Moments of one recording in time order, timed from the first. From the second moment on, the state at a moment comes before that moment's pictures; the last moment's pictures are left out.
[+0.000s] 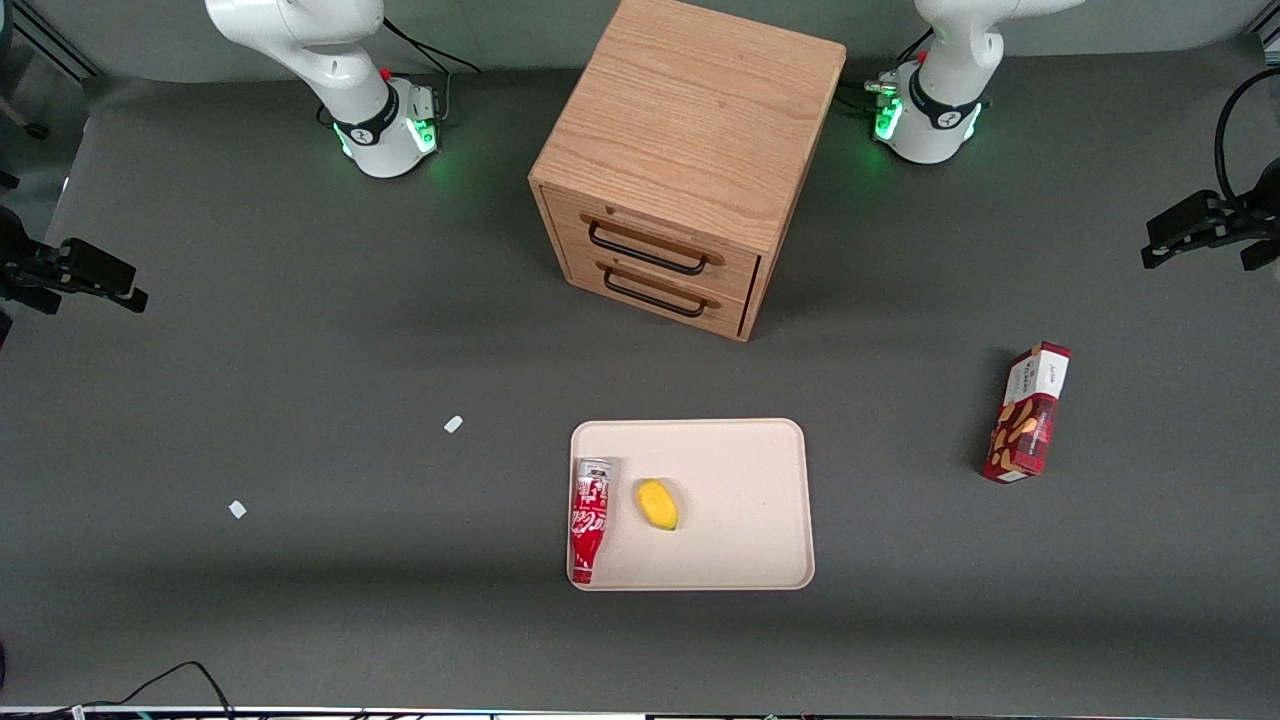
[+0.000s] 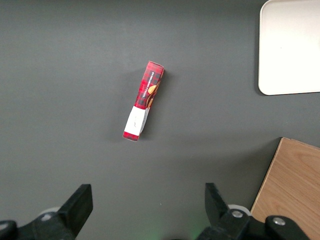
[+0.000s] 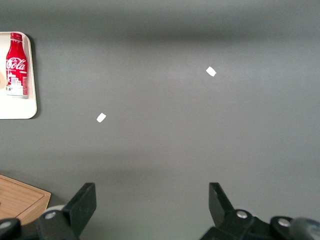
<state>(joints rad) 0.10 -0.04 -0.06 -1.58 0.01 1.52 0.08</state>
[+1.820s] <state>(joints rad) 0.12 0.31 -0.01 -2.07 0.04 2.36 0.49</state>
